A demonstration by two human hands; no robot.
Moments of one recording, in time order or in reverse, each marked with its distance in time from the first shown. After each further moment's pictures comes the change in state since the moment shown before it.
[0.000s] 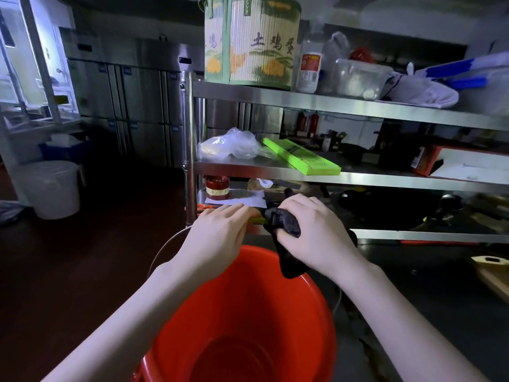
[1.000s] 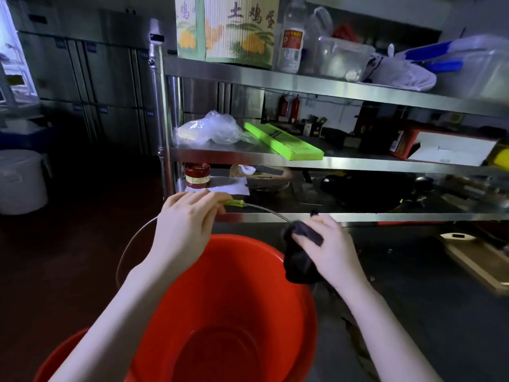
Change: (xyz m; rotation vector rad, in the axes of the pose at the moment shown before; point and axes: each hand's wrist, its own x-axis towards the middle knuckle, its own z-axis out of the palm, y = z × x) left_hand -0.005 -0.020 0.017 -0.039 0.170 -0.047; right_hand -0.059 0.054 0.027 0.238 0.079 0.339
